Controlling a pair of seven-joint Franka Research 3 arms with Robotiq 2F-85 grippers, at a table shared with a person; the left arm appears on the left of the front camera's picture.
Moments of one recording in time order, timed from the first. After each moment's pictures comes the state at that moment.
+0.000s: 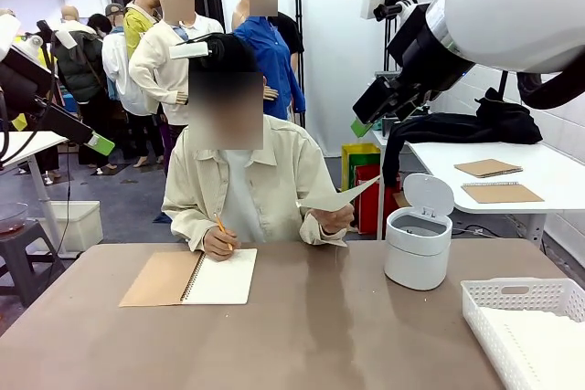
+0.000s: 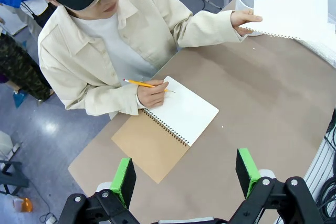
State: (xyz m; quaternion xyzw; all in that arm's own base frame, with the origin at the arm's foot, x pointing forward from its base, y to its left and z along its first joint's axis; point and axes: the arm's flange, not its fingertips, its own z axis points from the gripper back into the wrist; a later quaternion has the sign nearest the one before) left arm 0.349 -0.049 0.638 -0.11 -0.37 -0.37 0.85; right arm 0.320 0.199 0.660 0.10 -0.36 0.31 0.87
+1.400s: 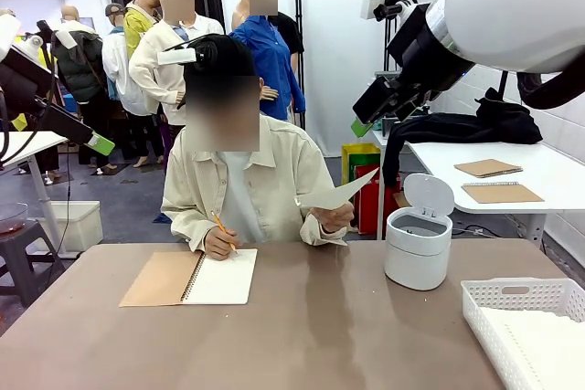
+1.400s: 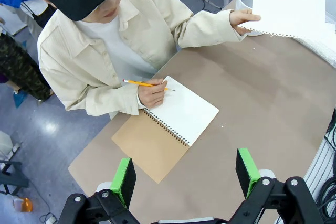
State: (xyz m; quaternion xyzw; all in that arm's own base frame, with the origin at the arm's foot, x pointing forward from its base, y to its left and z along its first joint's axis) left arm 0.349 -0.049 0.638 -0.11 -0.37 -0.37 0.85; right arm 0.320 0.199 0.660 0.10 -0.36 0.31 0.87
